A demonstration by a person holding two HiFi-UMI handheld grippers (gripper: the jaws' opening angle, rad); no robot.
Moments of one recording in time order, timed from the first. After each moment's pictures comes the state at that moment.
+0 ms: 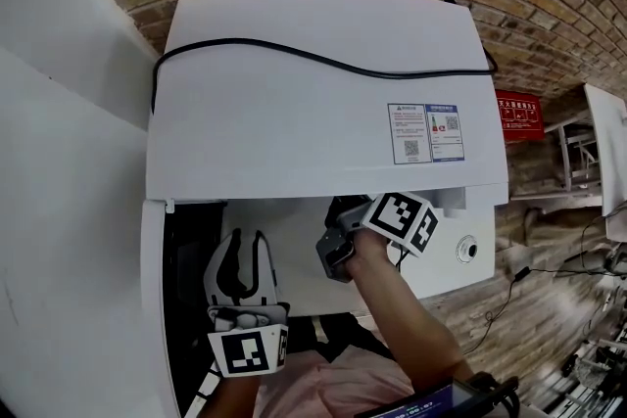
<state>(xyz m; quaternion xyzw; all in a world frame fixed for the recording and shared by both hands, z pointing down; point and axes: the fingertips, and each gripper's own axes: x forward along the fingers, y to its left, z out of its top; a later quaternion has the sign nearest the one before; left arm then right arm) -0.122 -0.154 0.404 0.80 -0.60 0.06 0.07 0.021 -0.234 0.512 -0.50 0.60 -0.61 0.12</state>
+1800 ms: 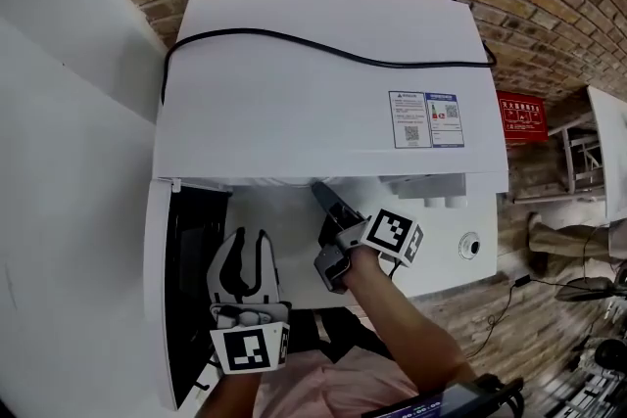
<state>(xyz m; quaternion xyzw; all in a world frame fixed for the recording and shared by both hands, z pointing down) -0.123 -0.136 0.402 0.80 -0.60 0.06 0.06 -0.008 -0.195 0.531 -0.42 0.62 -0.64 0.17</state>
